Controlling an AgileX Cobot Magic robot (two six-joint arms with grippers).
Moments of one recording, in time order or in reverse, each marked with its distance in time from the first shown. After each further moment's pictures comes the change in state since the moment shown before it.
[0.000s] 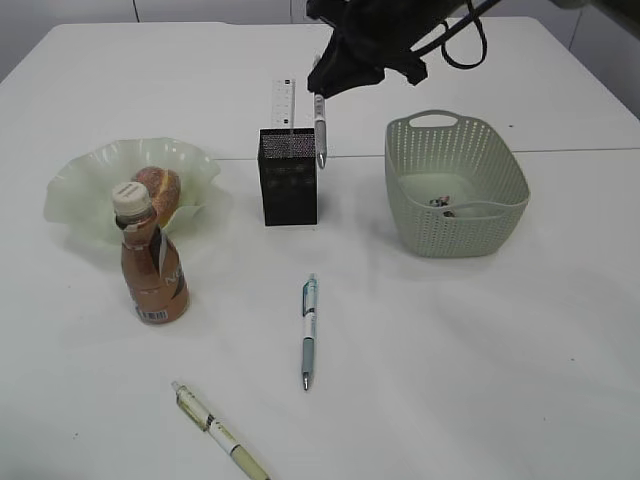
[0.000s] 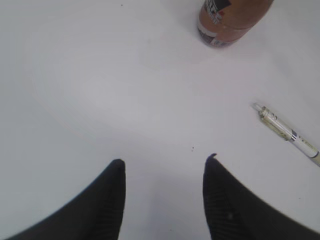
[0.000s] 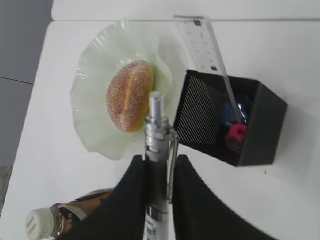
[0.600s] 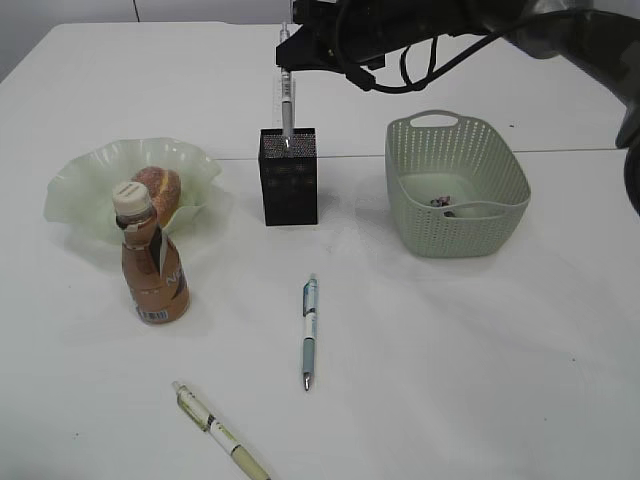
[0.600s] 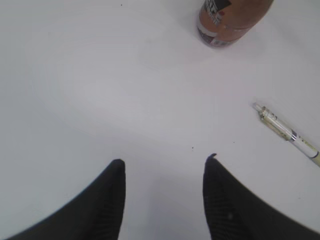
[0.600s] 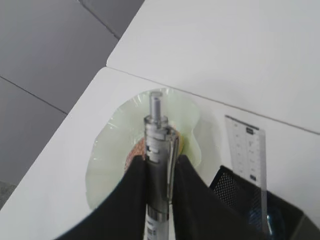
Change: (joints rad) left arm 0.000 0.000 0.000 -0.001 0.000 0.000; right arm -0.019 0.102 0.000 0.363 -0.278 -0.529
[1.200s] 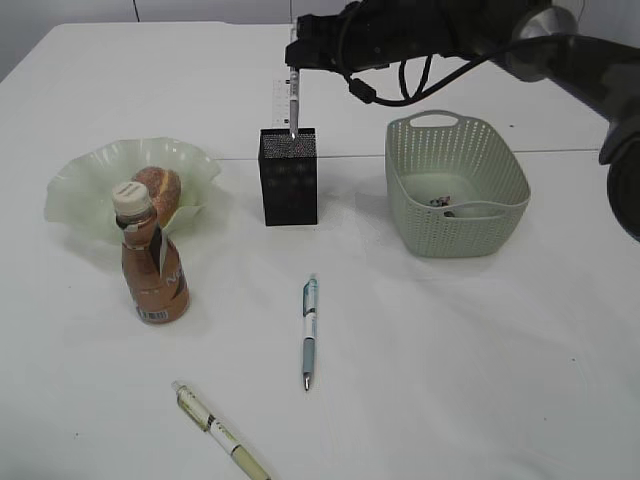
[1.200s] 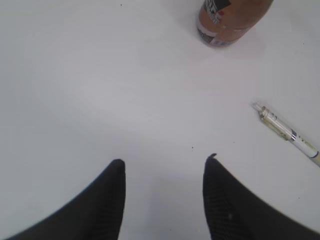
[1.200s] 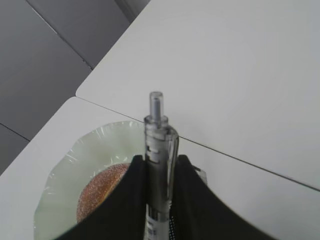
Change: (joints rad) left arm 0.000 0.000 0.000 0.000 0.000 0.000; right arm 0.000 0.051 0.000 0.045 -0.174 -0.140
